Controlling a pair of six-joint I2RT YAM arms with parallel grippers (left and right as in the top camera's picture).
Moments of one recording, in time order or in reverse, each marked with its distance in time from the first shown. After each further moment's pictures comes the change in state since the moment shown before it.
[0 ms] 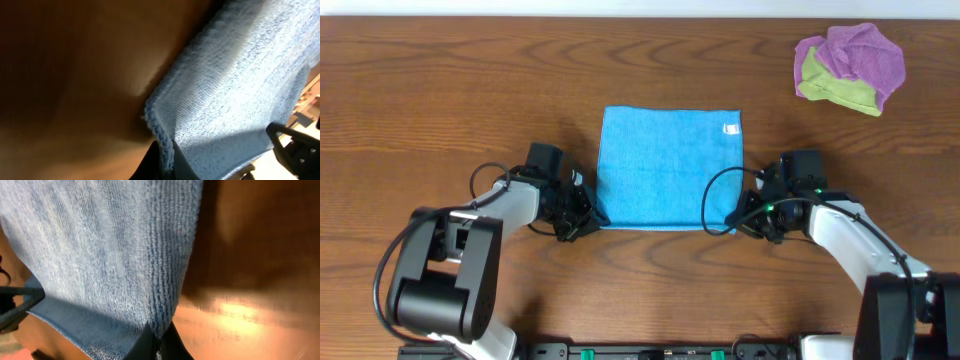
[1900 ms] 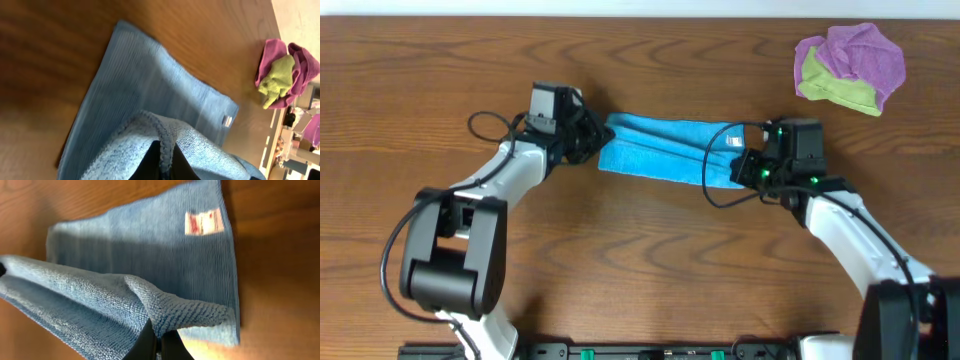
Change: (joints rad) left arm -0.013 0.127 0.341 0.325 -0.203 -0.117; right arm 0.051 0.023 0.109 0.340 0.212 0.049
